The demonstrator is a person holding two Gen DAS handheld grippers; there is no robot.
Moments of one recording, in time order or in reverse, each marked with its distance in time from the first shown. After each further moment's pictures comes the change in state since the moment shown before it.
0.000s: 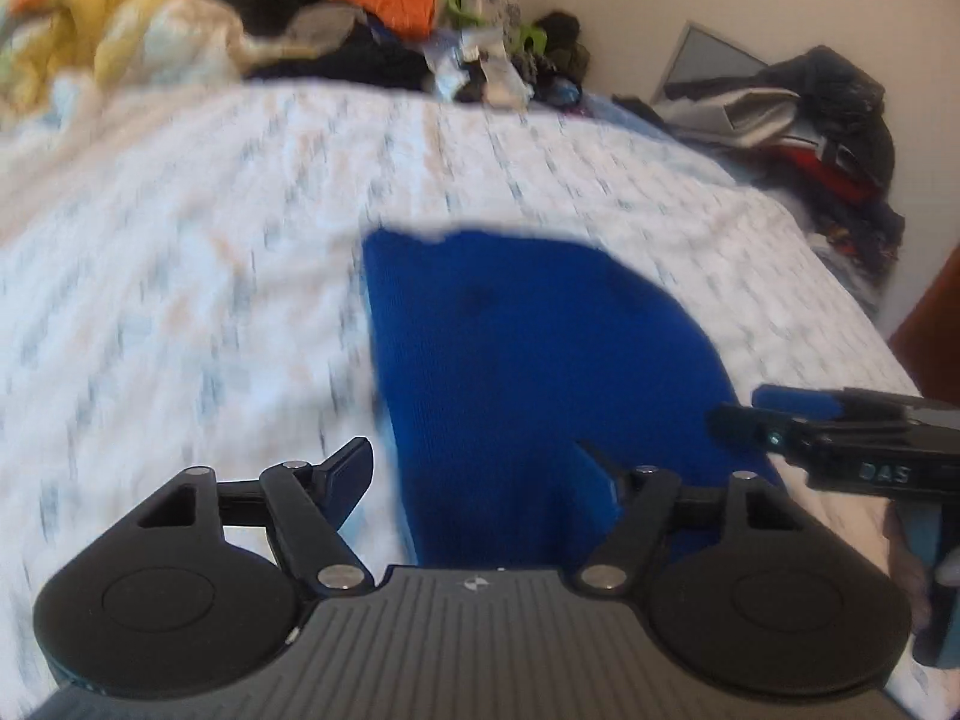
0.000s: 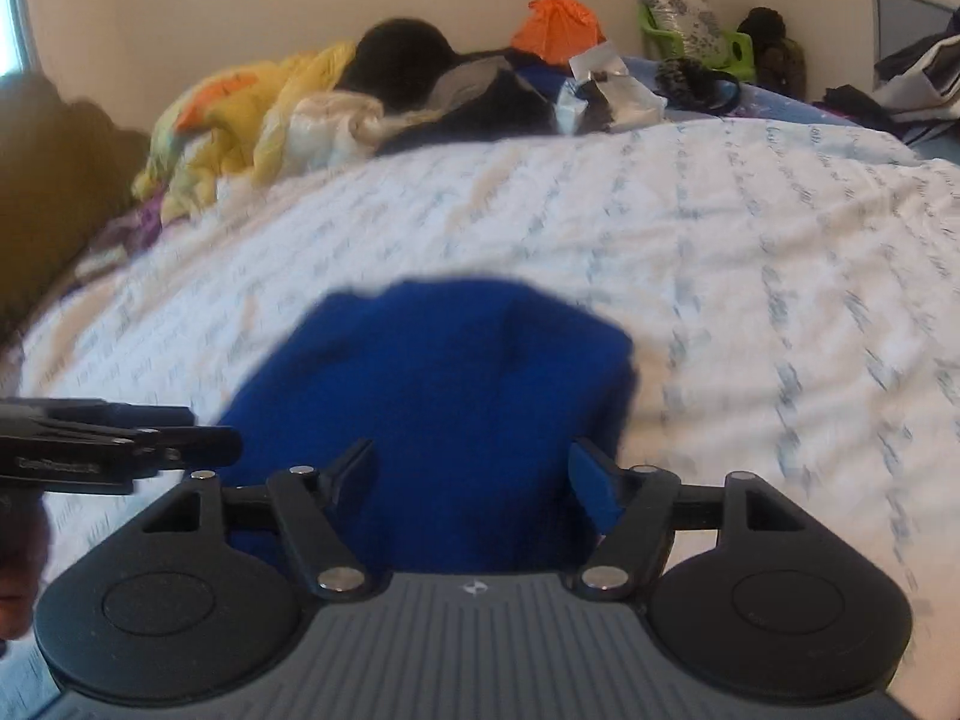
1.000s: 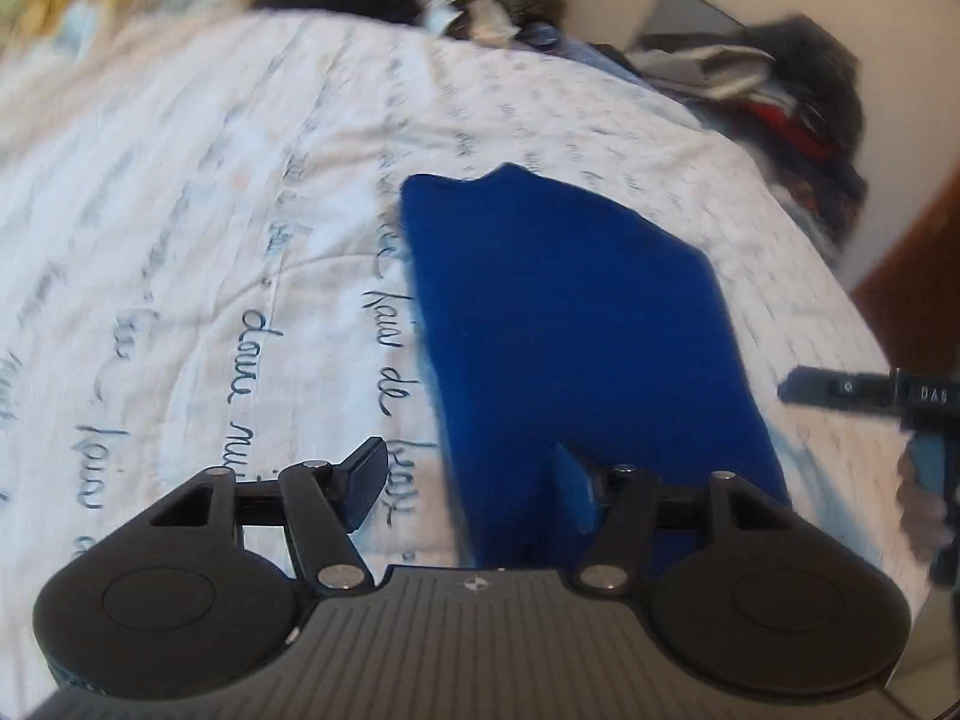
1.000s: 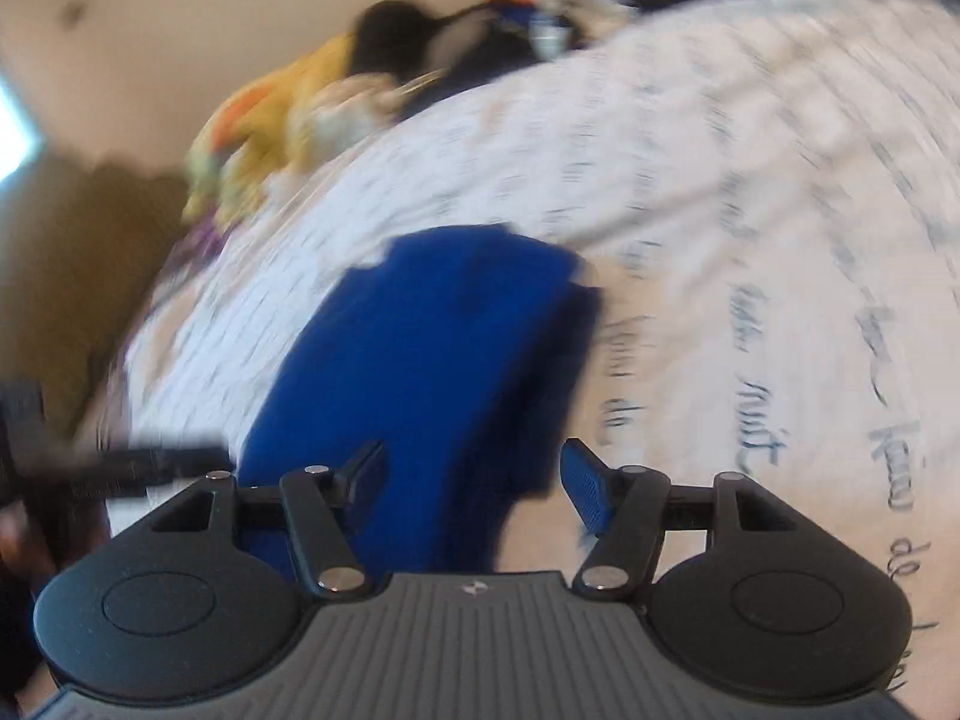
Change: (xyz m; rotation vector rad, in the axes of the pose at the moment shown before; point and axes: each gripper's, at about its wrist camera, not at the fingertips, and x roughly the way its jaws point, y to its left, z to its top) left arm -0.044 0.043 -0.038 -0.044 0.096 -0.060; right arm -0.068 -0.048 -0.053 0.318 0.082 0.199
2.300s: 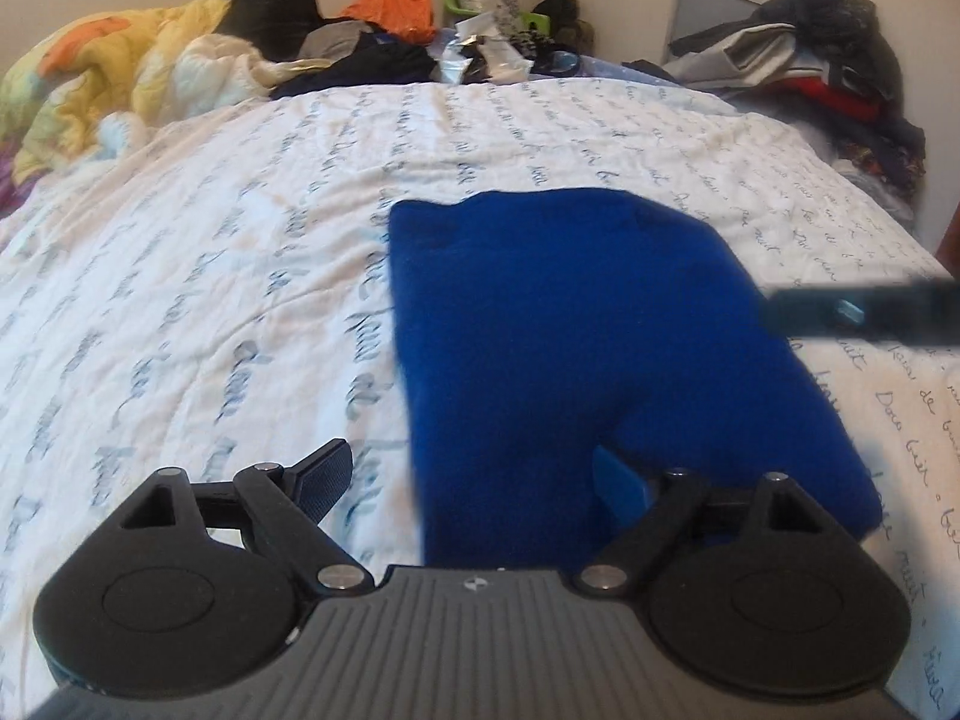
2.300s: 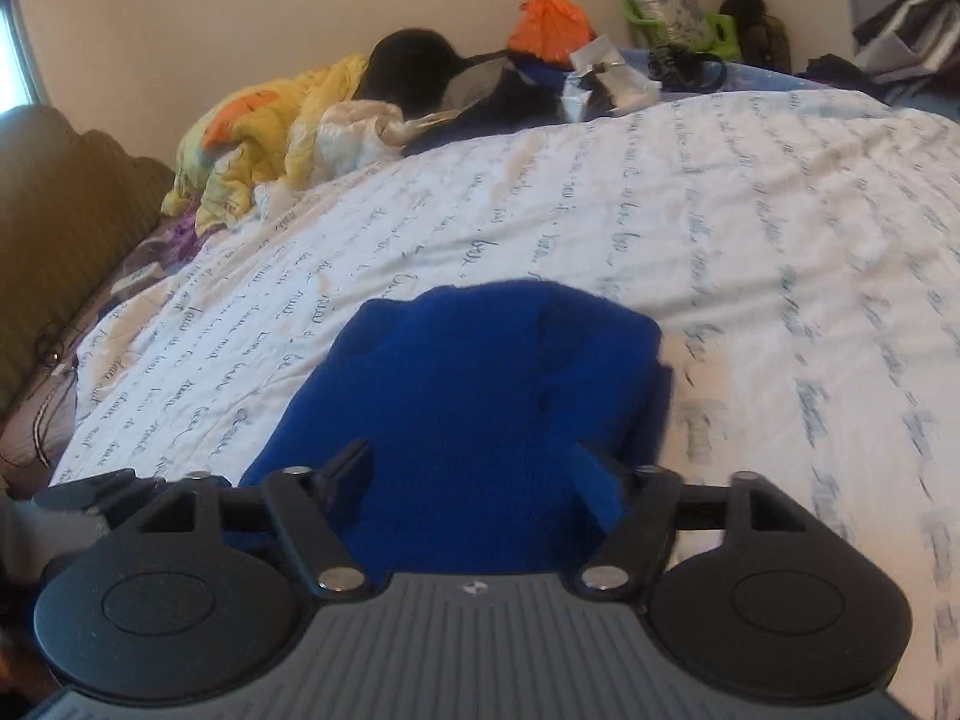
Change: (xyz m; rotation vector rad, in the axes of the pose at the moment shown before) left arm 0.003 -0.070 -0.041 0.190 -0.136 0.269; right arm 0.015 0.075 -0.027 -0.208 -0.122 -0.136
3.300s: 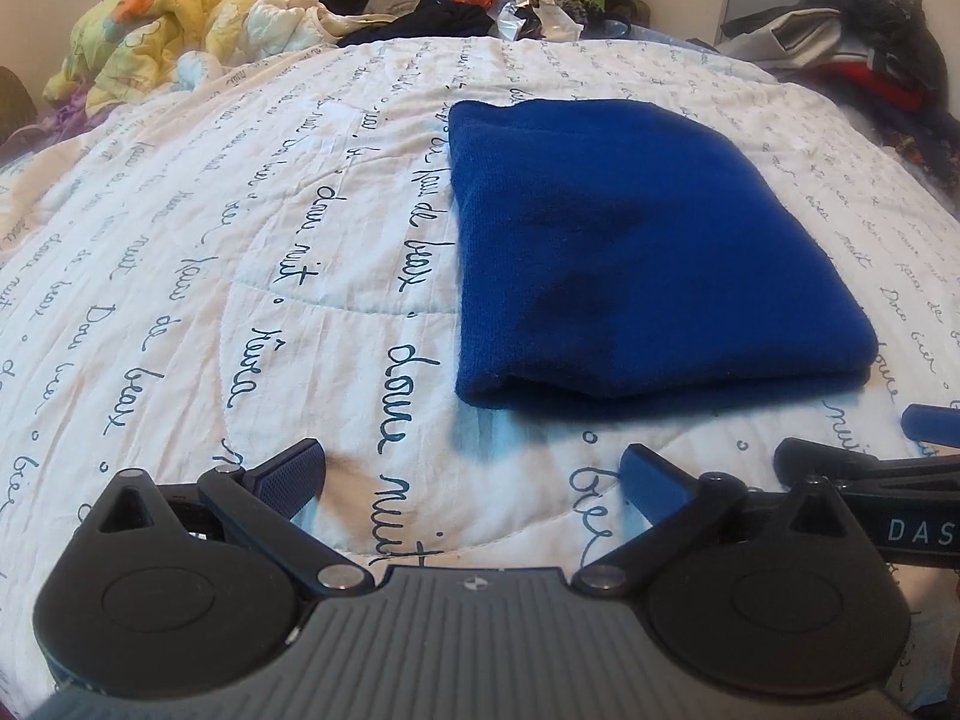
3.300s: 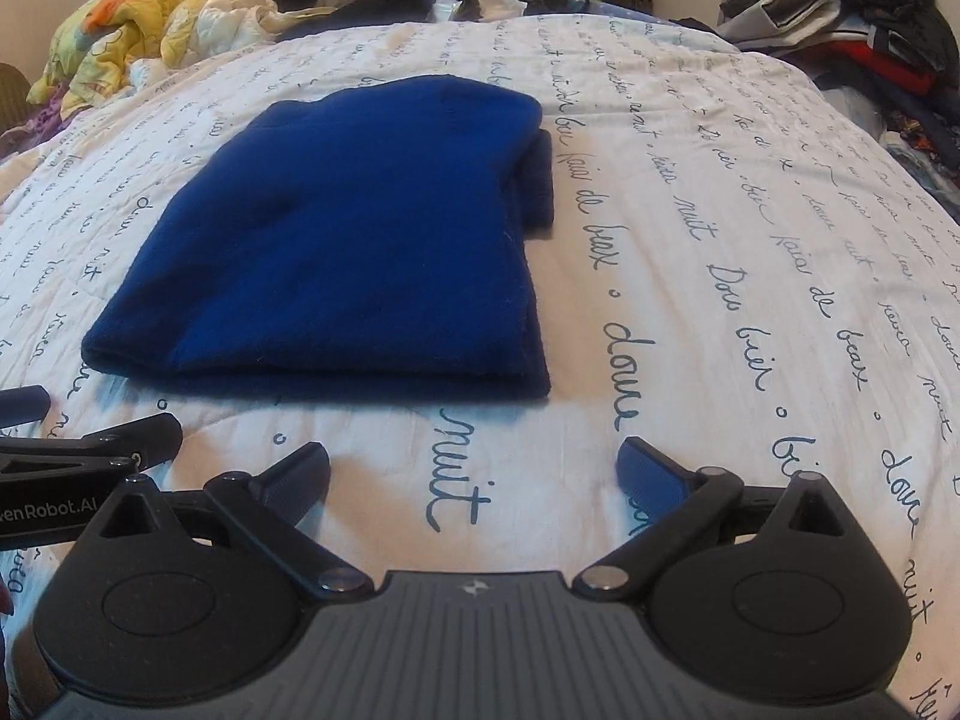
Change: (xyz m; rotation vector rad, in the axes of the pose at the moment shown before) left arm -0.038 -0.007 -0.072 -0.047 0.053 0.091; right arm -0.021 0.056 -0.114 -0.024 0.138 -0.396
